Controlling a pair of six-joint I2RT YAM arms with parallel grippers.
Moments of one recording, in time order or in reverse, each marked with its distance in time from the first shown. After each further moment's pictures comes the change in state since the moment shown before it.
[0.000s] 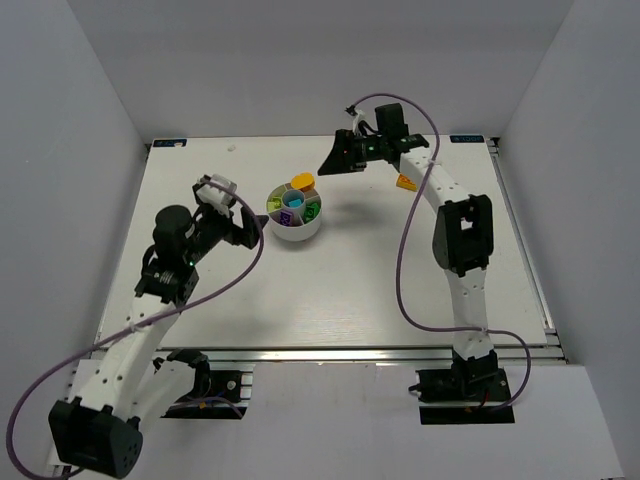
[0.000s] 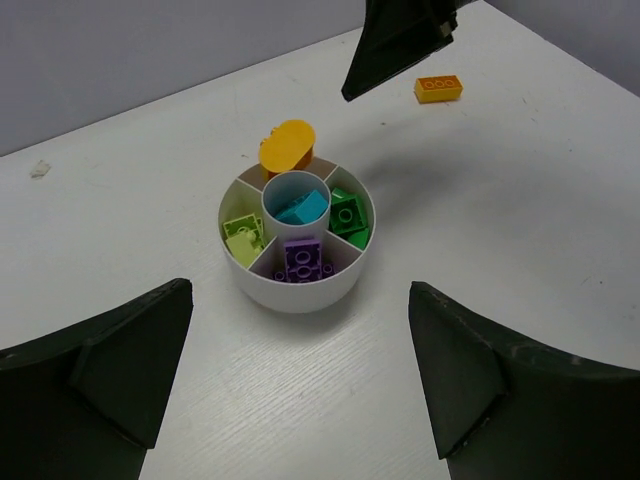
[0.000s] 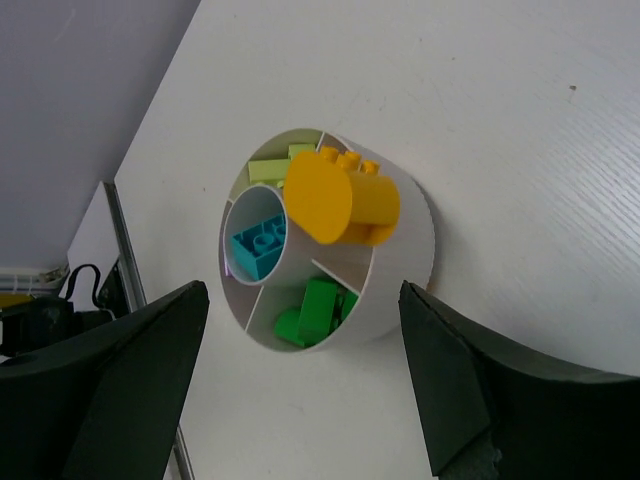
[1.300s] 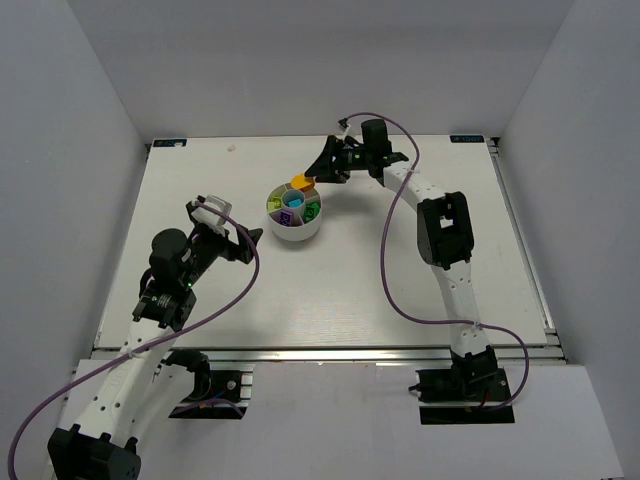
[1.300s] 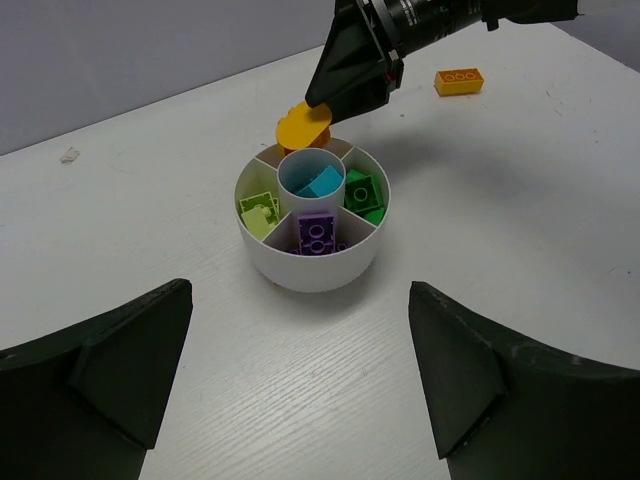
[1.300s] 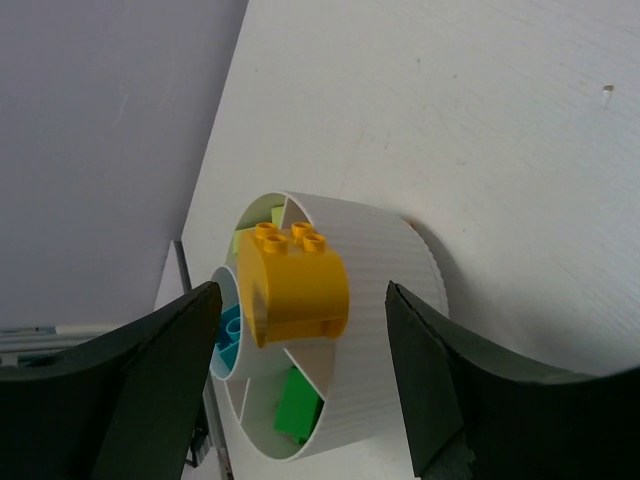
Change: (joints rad) left arm -0.008 -0.194 -0.166 0.025 -0.071 0.018; right arm 0.040 0.223 0.042 0.337 -0.016 0.401
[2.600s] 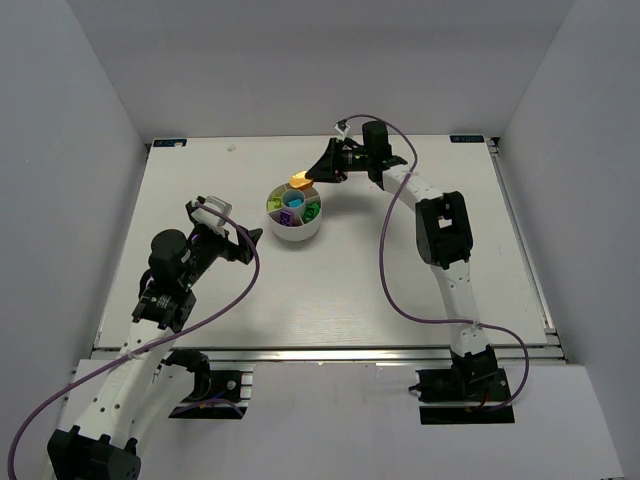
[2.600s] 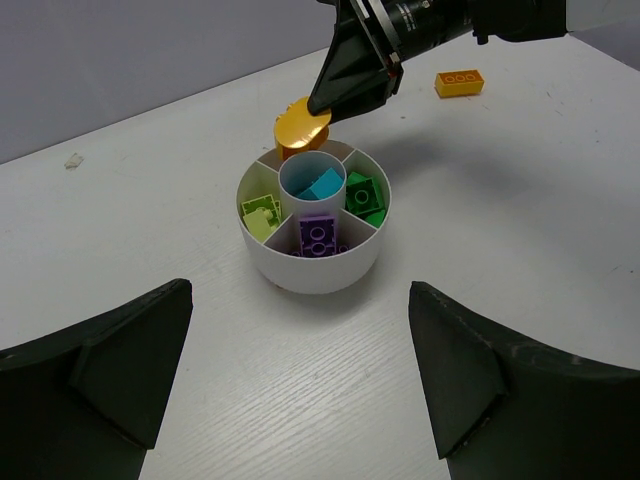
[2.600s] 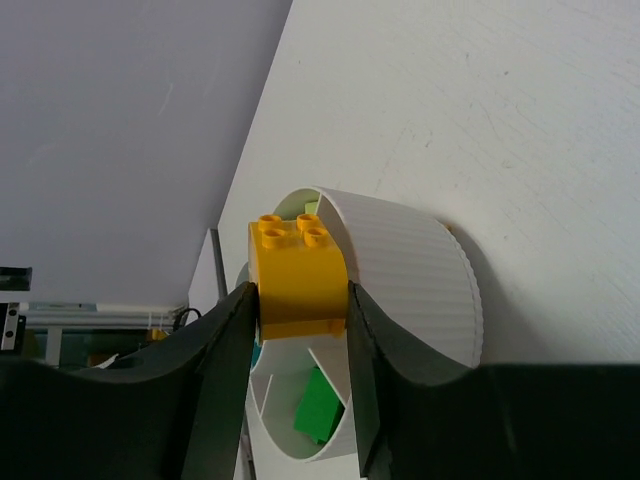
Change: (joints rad) left arm -0.004 -0.007 0.000 0.000 0.001 0.011; right arm 0.000 0.017 -0.031 0.153 -0.098 0.125
